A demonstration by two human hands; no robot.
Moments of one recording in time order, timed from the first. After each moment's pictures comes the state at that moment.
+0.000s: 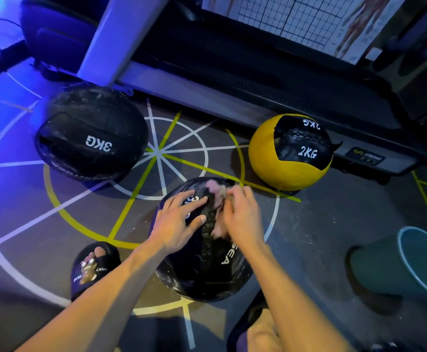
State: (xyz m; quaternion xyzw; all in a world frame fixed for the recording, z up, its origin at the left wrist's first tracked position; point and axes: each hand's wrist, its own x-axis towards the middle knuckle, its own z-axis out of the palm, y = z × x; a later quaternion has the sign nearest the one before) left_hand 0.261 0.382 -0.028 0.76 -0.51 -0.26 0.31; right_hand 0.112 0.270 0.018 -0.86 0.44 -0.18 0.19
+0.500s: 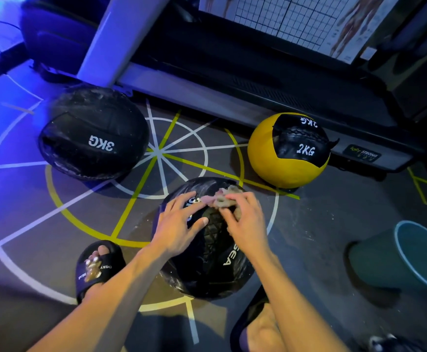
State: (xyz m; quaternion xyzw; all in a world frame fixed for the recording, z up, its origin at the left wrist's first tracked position) left_hand 0.253 0.397 -0.025 0.76 -0.51 -0.25 0.32; right_hand 0.092 0.286 0.013 -0.86 0.42 -0.21 0.22
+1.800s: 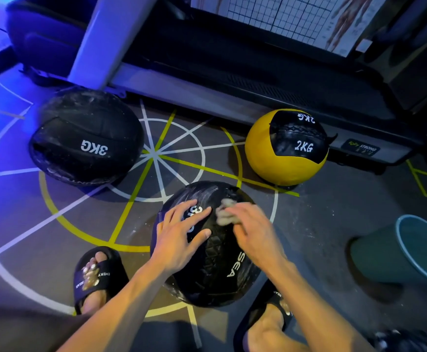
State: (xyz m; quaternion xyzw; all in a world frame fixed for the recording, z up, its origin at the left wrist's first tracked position) left_hand 0.238 0.408 -0.034 0.75 -0.51 -0.24 0.35; right_hand 0.060 0.281 0.012 -0.92 0.31 -0.18 0.17
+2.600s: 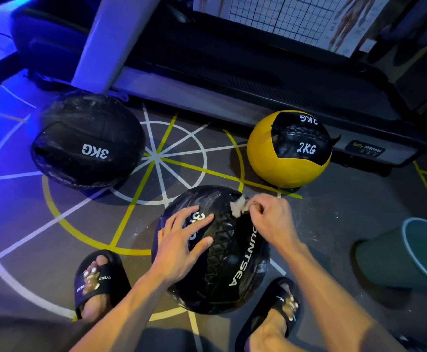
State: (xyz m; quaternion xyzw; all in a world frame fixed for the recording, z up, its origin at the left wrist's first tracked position) left_hand 0.233 0.413 -0.038 0.74 -0.51 -0.24 0.36; right_hand 0.064 0.234 0.032 -0.86 0.42 -0.21 0.18
